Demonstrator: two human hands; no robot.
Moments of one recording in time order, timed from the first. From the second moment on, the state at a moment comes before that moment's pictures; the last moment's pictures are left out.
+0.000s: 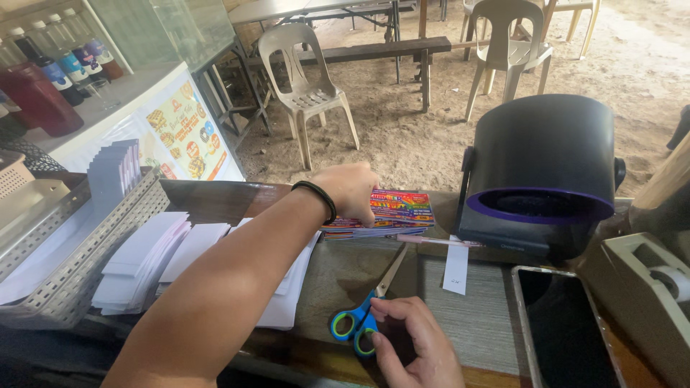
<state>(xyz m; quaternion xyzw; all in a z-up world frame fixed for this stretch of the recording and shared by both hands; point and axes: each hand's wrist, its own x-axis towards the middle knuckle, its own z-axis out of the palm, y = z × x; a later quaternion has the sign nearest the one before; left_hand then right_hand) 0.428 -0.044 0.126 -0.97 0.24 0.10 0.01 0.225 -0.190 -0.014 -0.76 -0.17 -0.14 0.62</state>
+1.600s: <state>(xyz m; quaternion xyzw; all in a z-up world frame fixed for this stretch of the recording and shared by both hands) 0.240 -0.229 0.095 -0.89 0.20 0.41 -0.10 -0.040 -0.390 -0.209 -0.46 0.18 0.07 0.86</state>
